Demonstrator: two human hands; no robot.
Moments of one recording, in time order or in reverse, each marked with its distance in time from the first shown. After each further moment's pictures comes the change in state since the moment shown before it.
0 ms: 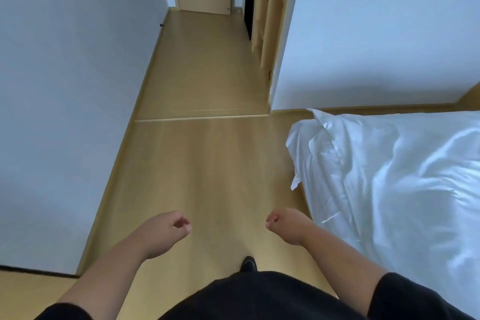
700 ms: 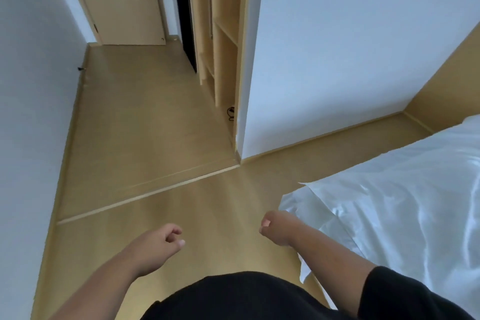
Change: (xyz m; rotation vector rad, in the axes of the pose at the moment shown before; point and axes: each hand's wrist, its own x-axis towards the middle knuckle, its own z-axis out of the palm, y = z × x) left_hand 0.456 0.157 -0.294 0.053 -0.103 0.156; right_hand 0.359 -0.112 -0.319 0.011 0.108 0.216
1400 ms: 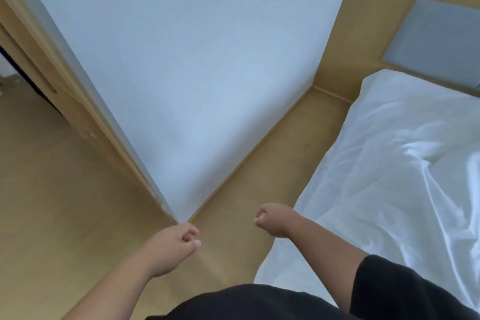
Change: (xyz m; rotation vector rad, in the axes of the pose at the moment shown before) left_hand 0.430 0.405 -0.085 0.368 -0.369 0.337; right_hand 0.265 0.167 -0.330 0.382 0.185 0.299
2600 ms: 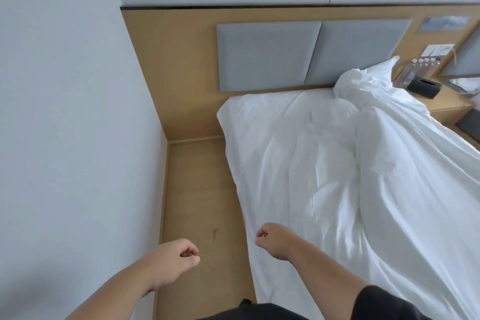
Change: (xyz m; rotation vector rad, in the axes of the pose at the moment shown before) left_hand 0.667 0.661 -0.130 0.500 -0.469 0.441; right_hand 0.327 0.378 -0.512 0.748 0.378 0.597
